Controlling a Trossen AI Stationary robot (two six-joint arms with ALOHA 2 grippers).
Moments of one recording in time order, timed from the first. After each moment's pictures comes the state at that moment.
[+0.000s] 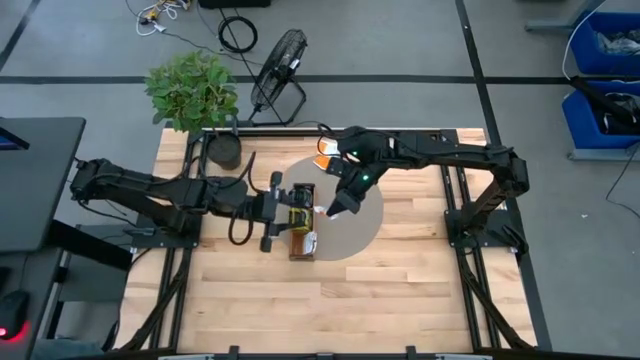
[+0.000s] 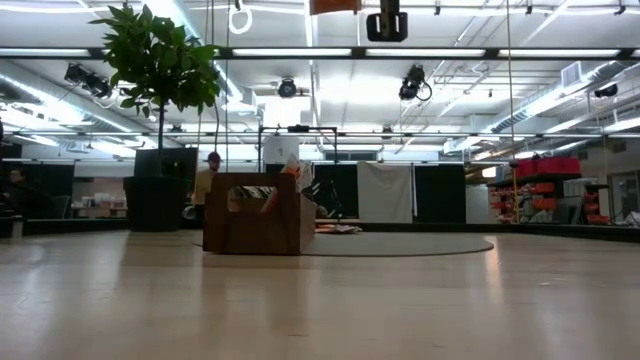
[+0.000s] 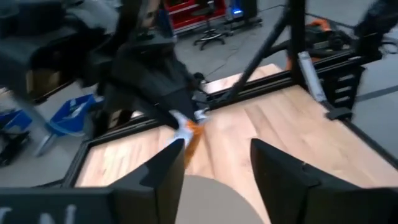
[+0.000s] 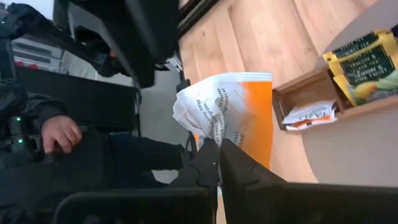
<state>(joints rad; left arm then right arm) -0.17 1.19 1.00 -0.02 -0.13 0.24 -0.13 1.65 1.66 -0.80 -0.64 0.59</state>
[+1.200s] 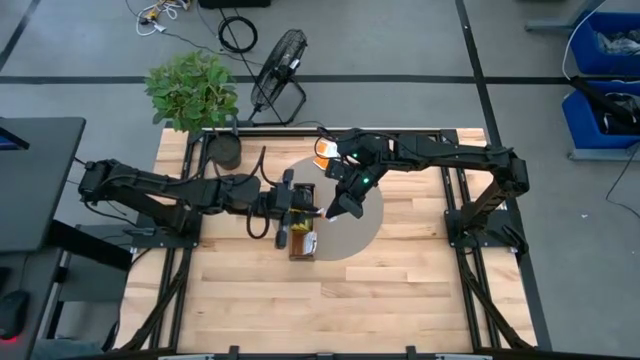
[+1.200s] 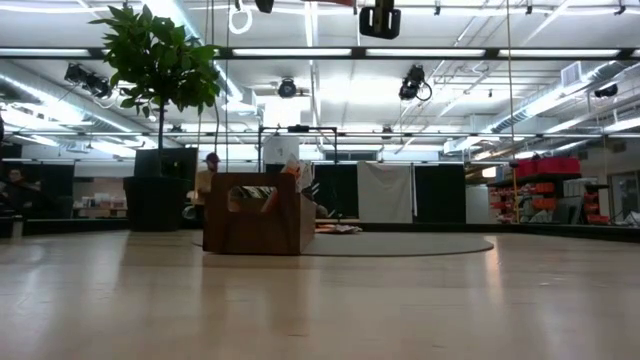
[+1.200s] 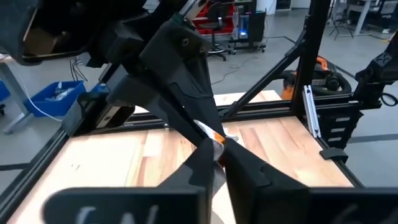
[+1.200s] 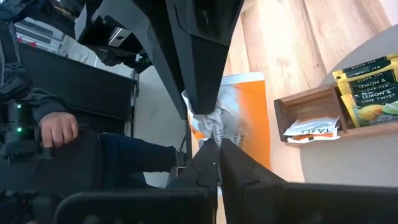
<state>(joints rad) -0.13 1.29 1.00 0.14 -0.08 0.04 -0.11 1.65 1.66 -0.77 -0.65 0.48</state>
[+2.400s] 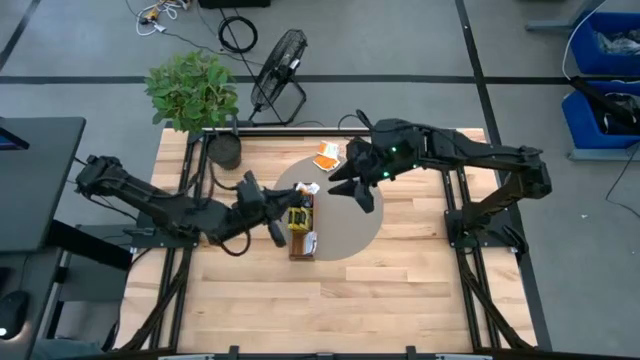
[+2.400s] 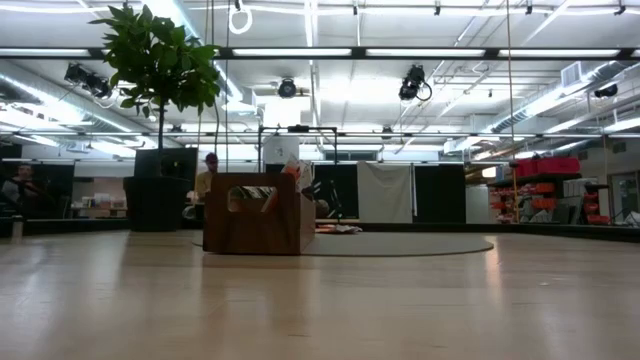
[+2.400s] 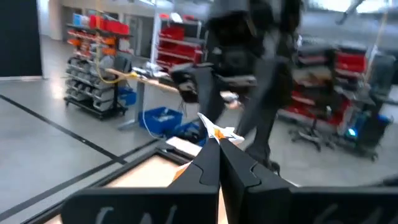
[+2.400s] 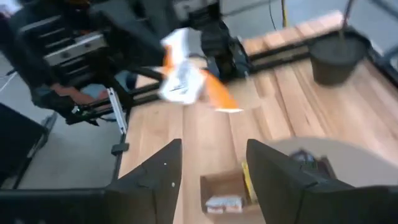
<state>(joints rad) -0.39 1.24 1.00 0.35 -0.90 -0.14 -0.06 1.48 1.66 -0.69 -0.20 0.27</state>
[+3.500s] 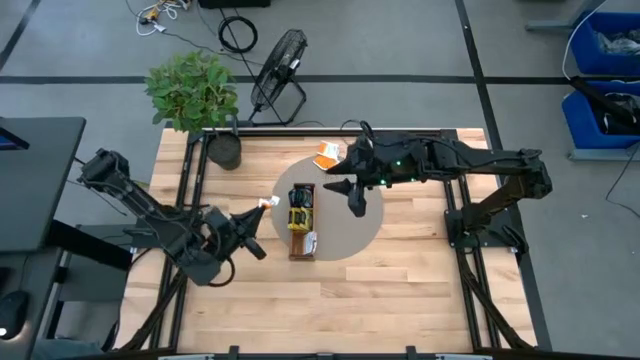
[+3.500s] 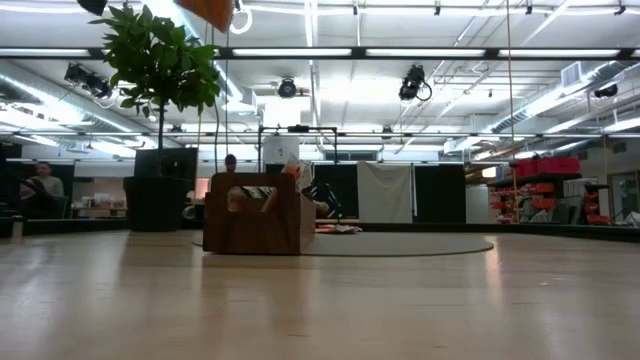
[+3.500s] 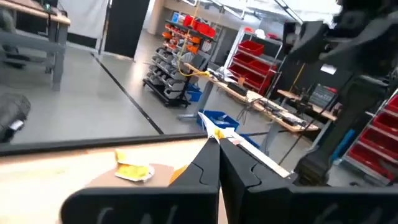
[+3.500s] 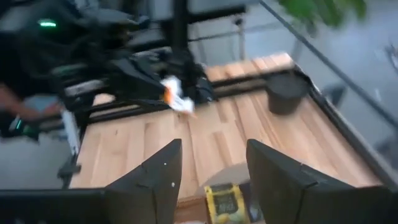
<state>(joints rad) -0.71 1.23 0.81 0.16 -1.57 -0.71 0.03 1.49 1.66 -0.62 0.09 0.21</state>
